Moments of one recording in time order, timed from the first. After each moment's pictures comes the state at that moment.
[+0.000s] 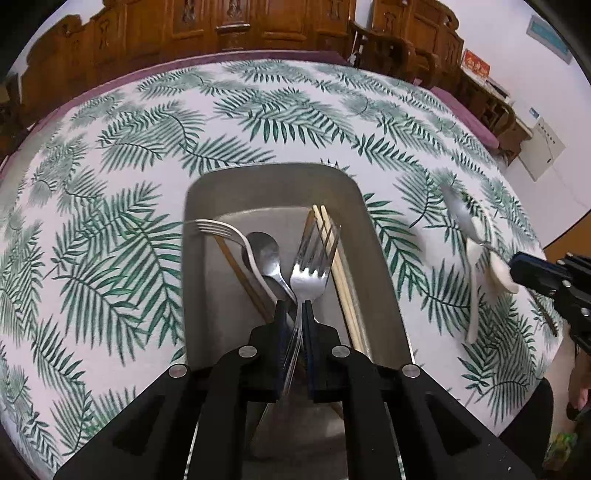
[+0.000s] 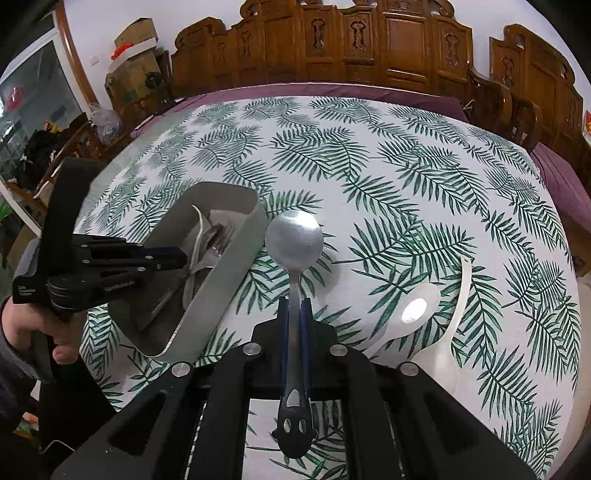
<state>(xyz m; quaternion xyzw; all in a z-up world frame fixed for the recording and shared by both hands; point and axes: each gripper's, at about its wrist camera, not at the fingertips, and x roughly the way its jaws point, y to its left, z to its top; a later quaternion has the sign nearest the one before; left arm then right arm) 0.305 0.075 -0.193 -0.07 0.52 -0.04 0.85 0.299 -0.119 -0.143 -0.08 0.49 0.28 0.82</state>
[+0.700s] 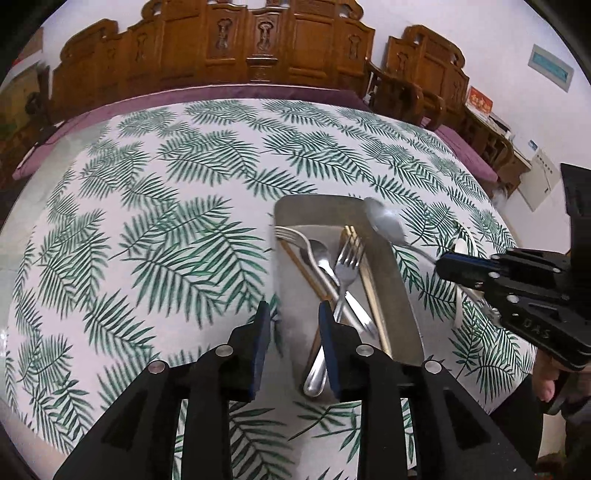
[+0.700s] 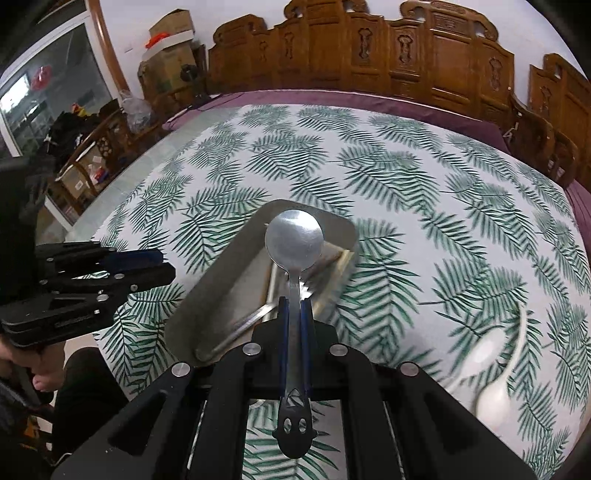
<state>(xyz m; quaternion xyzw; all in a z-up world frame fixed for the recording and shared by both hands) 0.238 0.127 -0.144 -0.09 0.47 -0.01 0.88 0.284 -0.029 -0.132 -0.10 0.47 0.34 0.81</state>
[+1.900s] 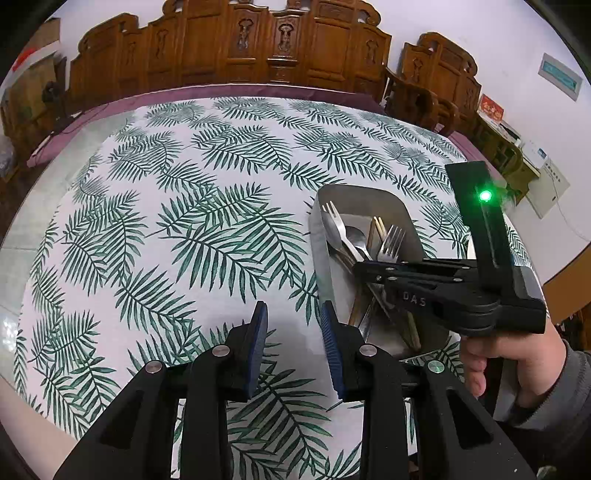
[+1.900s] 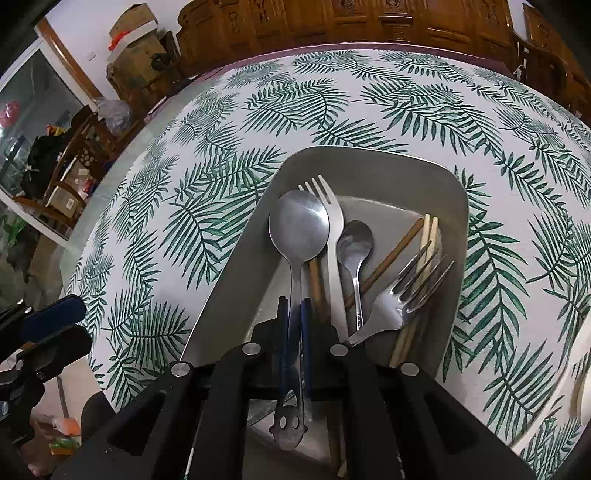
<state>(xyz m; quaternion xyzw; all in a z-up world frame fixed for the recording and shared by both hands) 0.206 0.160 -0.146 -0.10 0.47 0.01 0.88 0.307 0.047 -0.209 -0.04 0.55 0.31 0.77</state>
